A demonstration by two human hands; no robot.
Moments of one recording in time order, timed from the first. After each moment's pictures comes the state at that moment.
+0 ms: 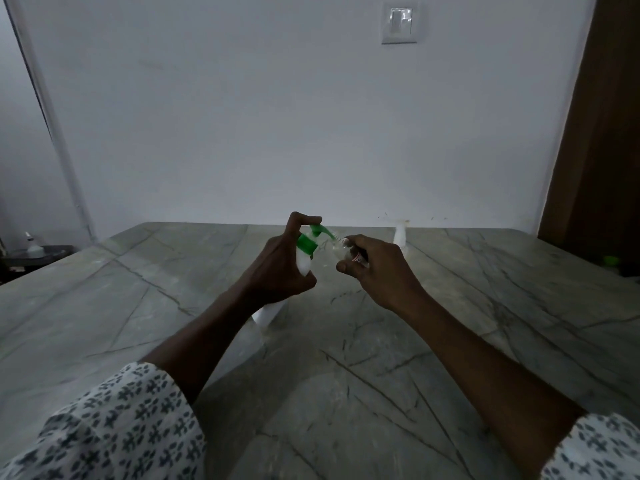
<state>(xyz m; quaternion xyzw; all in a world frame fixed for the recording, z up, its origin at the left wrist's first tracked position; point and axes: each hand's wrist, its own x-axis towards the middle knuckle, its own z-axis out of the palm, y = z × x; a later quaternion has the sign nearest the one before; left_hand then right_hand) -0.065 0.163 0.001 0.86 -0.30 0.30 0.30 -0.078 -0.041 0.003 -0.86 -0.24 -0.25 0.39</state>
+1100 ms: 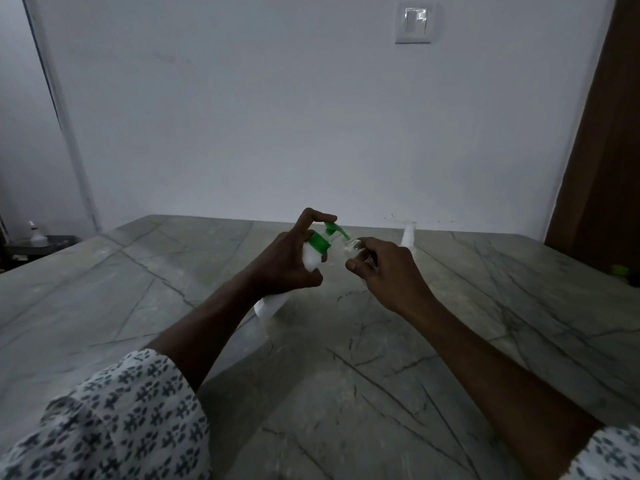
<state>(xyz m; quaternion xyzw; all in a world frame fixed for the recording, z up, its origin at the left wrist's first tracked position) -0.062 0.169 0.006 0.86 -0.31 0.22 0.34 -0.080 -0.037 -0.001 -0.87 -0.21 -0.28 0.35</state>
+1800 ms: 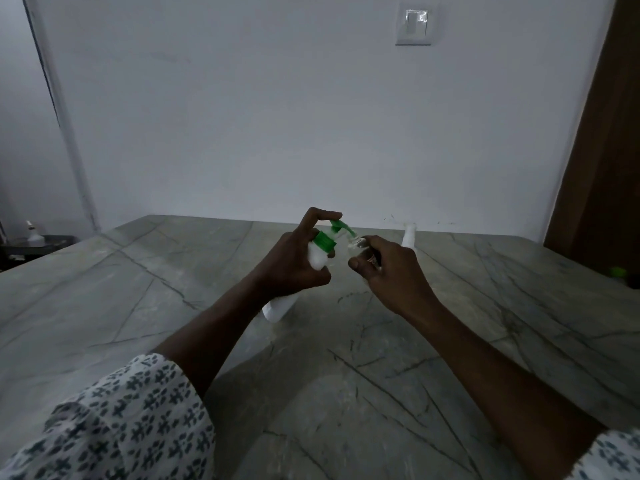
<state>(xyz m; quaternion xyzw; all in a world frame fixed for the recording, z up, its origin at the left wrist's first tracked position) -0.068 0.159 0.004 0.84 -0.31 0.26 0.36 -0.084 -0.037 -0.001 -0.86 -0.21 -0.30 0.36</state>
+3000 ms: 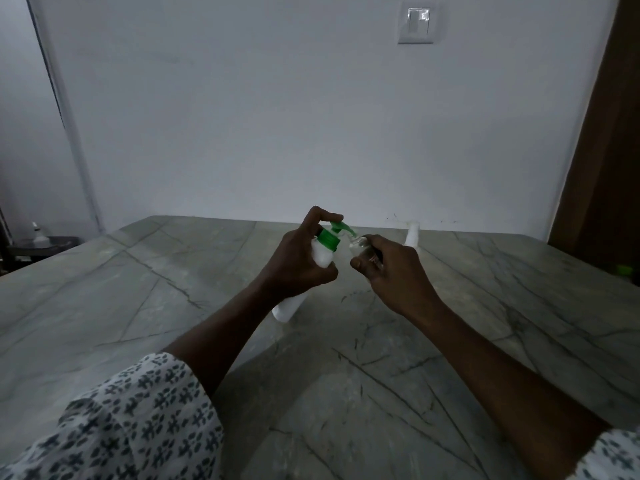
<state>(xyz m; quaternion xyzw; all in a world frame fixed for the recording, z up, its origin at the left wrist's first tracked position) -0.070 0.154 -0.001 0.82 -0.31 0.31 0.37 -0.089 -0.035 0.000 -0.86 -0.21 -0.29 0.36</state>
